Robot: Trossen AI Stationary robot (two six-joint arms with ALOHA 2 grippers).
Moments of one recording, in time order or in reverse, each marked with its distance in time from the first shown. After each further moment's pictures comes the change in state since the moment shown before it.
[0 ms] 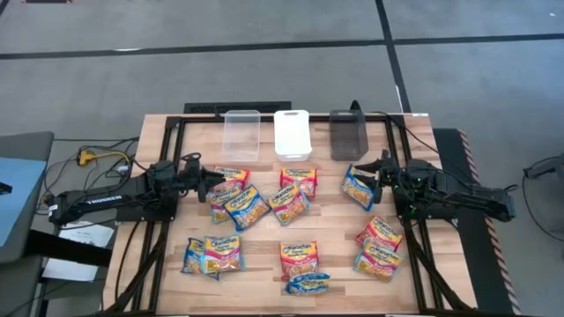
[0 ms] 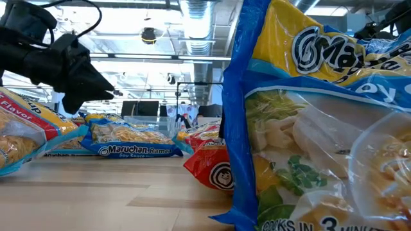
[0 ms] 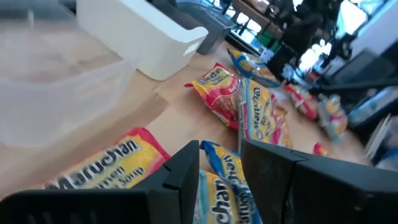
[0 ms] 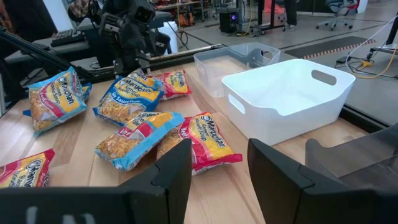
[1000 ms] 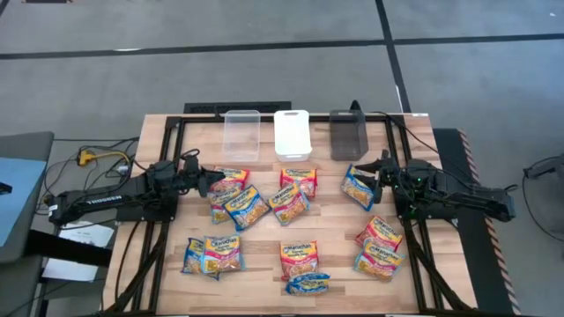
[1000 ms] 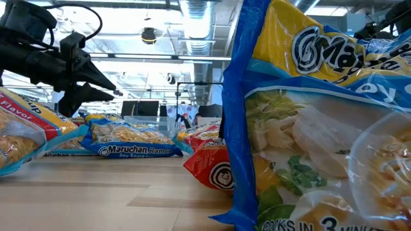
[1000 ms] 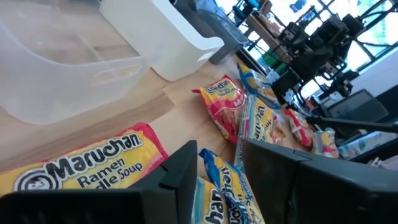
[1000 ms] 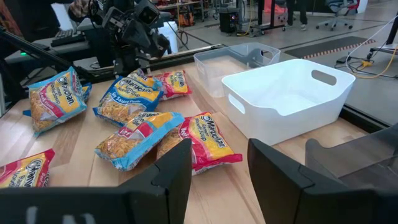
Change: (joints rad) left arm 0.000 0.000 0.000 0.006 -0.052 -0.134; right arm 0.000 0.000 0.000 0.000 0.000 0.000
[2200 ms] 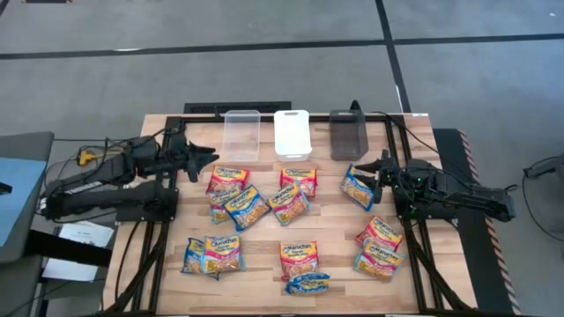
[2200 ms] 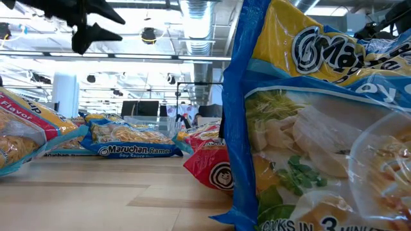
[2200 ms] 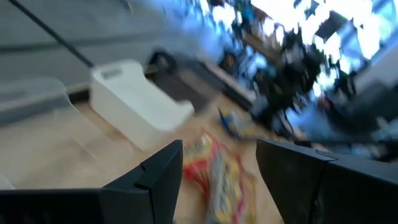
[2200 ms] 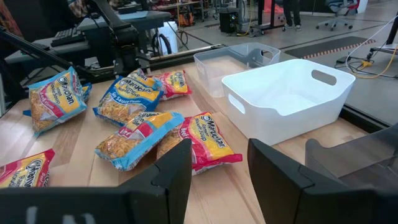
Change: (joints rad) left arm 0.009 0.256 0.595 -0.331 -0.017 0.172; right arm 0.000 0.000 0.000 0.000 0.000 0.000
